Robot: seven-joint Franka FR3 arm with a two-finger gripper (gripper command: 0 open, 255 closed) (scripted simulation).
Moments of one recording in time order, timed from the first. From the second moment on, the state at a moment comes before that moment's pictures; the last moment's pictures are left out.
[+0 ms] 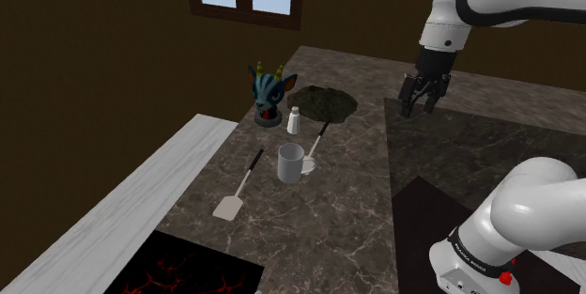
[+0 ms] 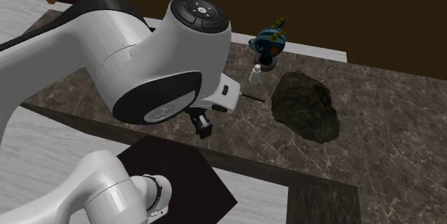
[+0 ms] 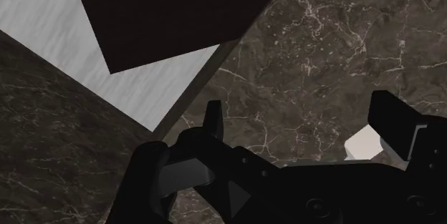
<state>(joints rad) 0.01 -0.77 -0.04 -2.44 0.09 1.53 0.16</state>
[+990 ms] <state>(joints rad) 0.04 -0.29 0.01 -2.24 0.13 1.85 0.19</state>
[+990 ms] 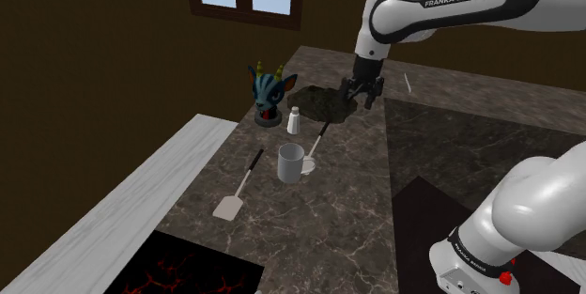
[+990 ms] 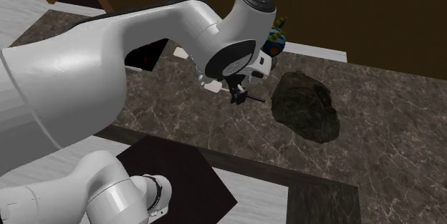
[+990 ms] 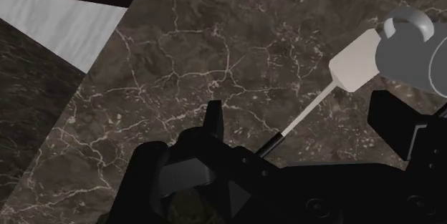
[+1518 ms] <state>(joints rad) 0.05 0.00 0.03 -2.01 0.13 1.94 0.22</state>
